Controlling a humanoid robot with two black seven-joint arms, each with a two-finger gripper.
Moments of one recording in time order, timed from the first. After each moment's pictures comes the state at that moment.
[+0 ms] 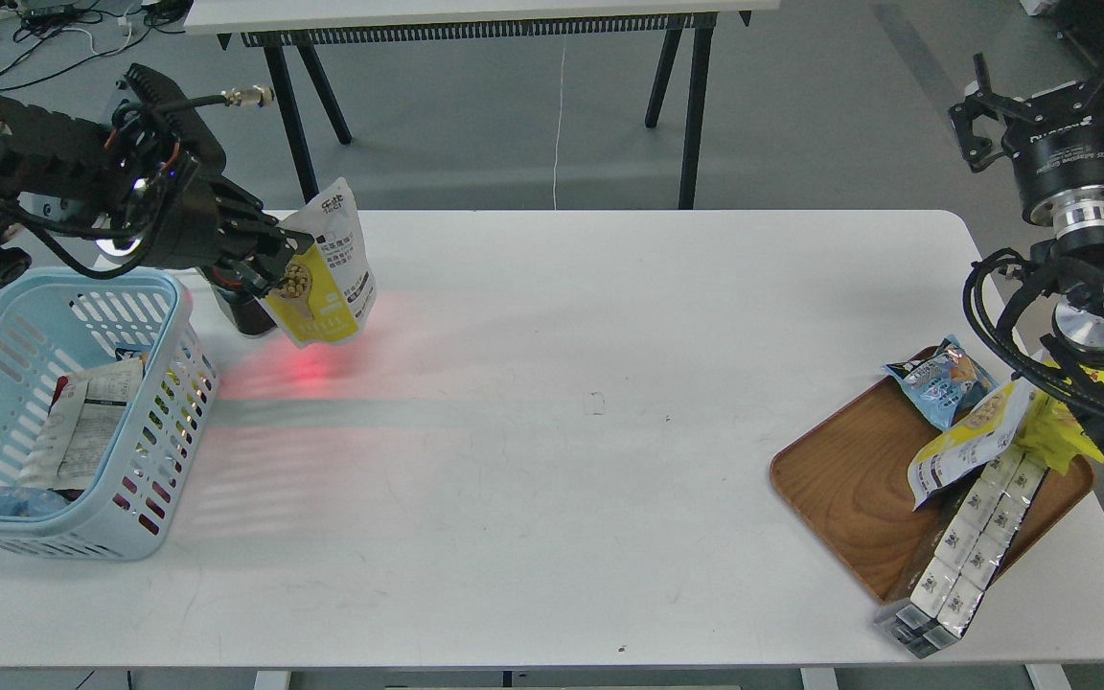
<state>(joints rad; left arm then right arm) -1.20 0.83 -0.25 -1.24 2.18 -0.49 -0.49 0.81 -0.43 0.81 0.62 0.31 0.49 0.42</state>
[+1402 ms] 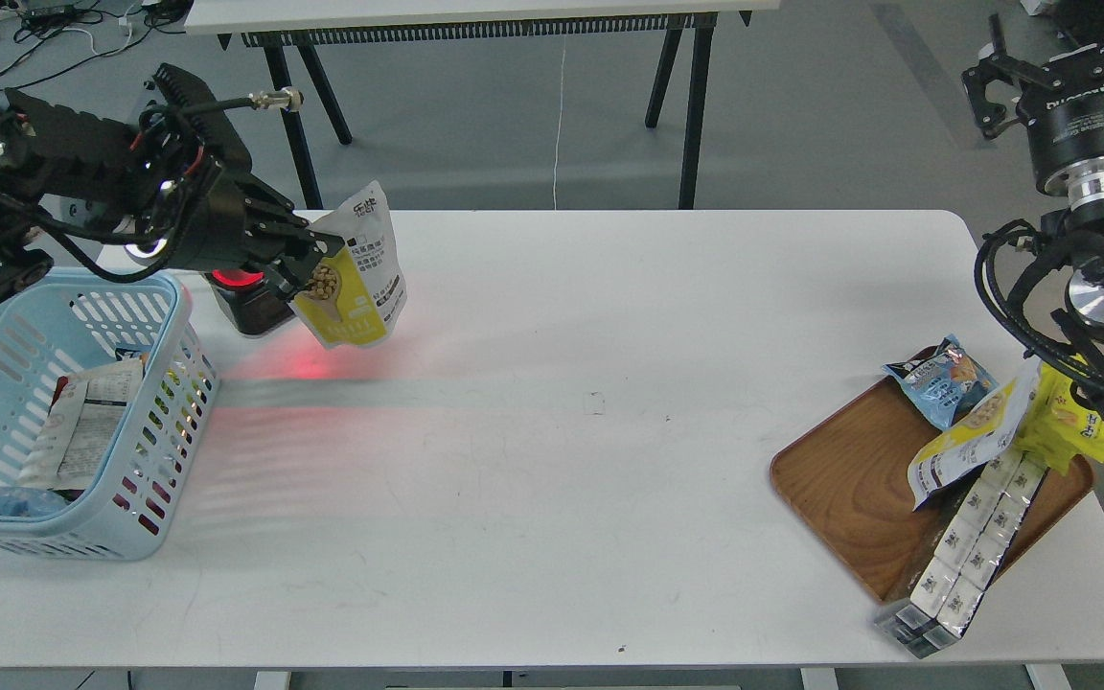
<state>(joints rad) -1.20 0.82 -0.26 -1.29 2.18 -0.49 -0.49 0.83 -0.45 0.84 0.66 0.31 0.49 0.42</state>
